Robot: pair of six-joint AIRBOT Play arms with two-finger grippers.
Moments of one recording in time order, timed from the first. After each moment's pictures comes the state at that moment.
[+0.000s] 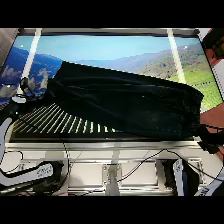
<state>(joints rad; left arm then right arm) 0.31 -1.35 0.77 0.80 -0.54 -1.09 -0.87 -0.71 0.49 -1.44 1.18 1.79</state>
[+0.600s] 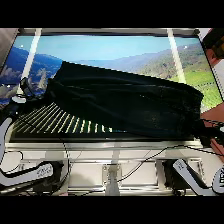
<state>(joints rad) 0.31 -1.35 0.77 0.80 -0.55 -1.09 -0.87 -1.00 0.48 -1.30 0.86 1.80</state>
